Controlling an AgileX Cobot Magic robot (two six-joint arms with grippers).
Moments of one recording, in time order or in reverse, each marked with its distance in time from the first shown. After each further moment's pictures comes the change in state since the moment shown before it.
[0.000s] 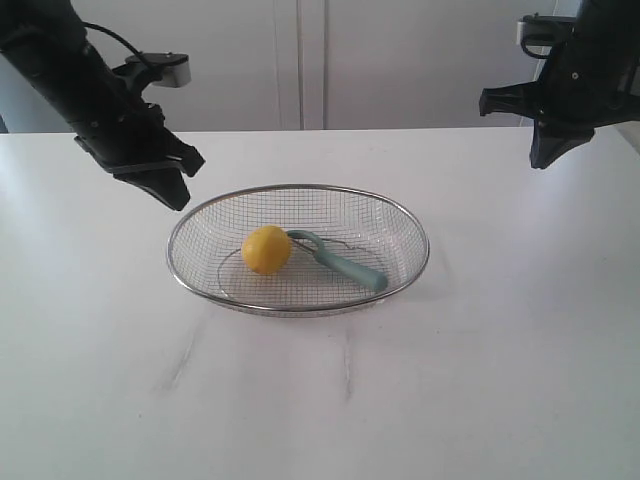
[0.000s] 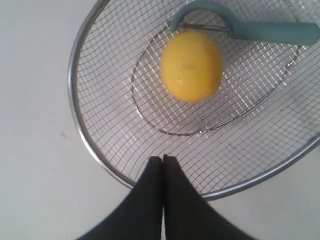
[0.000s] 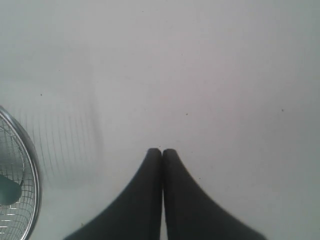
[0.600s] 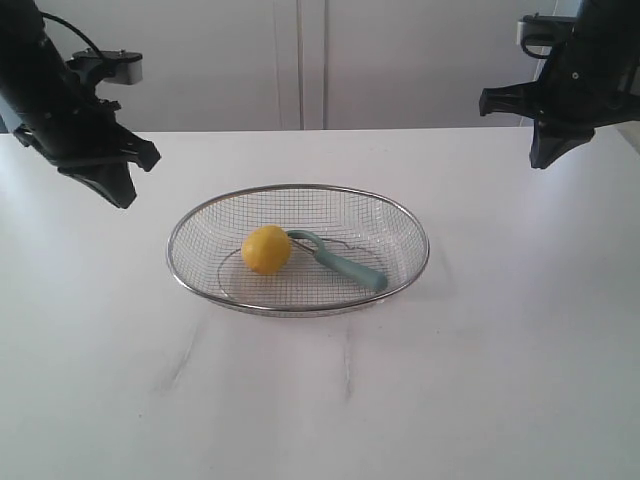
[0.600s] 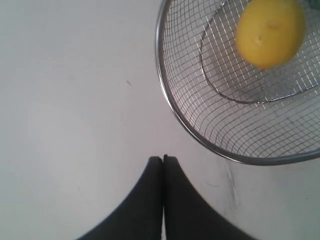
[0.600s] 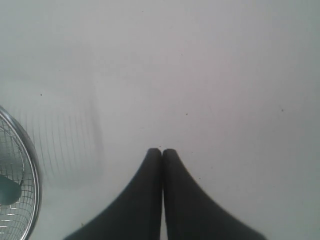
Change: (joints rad) left arm 0.066 -0.033 0.000 0.145 0.067 -0.127; right arm 0.000 0.000 0.000 0.000 0.000 0.000
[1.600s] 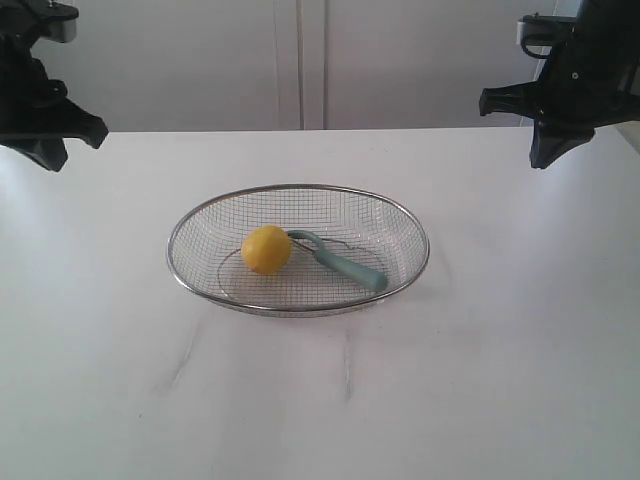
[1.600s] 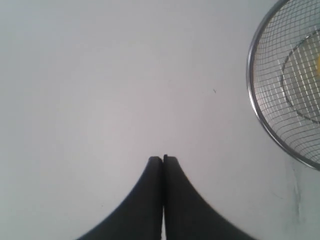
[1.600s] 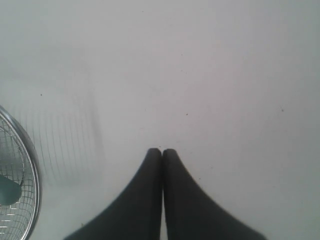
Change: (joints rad) left arm 0.000 -0.196 0.122 0.275 -0.116 -0.210; right arm 0.000 0.000 0.000 0.000 0.000 0.000
